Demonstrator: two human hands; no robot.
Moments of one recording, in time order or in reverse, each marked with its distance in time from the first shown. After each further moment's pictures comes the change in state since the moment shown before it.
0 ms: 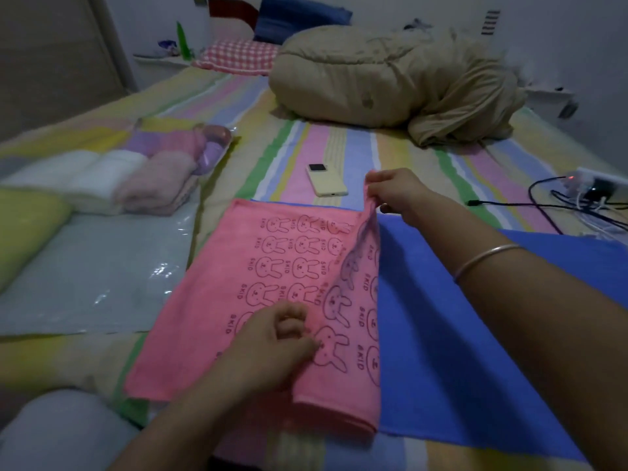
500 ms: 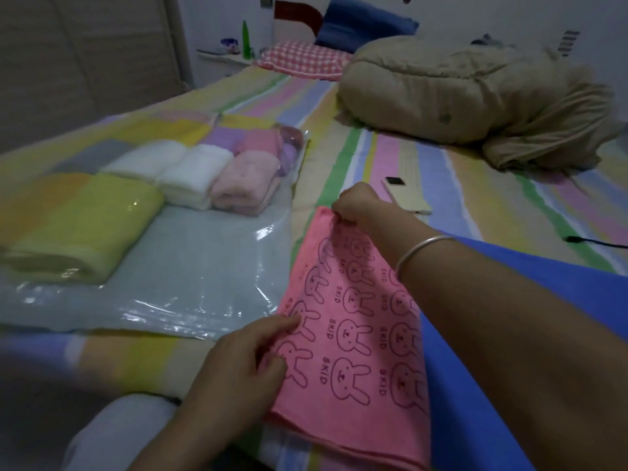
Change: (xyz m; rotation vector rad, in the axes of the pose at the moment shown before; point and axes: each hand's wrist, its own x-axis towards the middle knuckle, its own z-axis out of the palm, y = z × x) left_hand -0.011 -0.055 -0.142 0.355 0.260 0.207; right_hand 0.022 -0.068 0.208 -0.270 -0.195 0.020
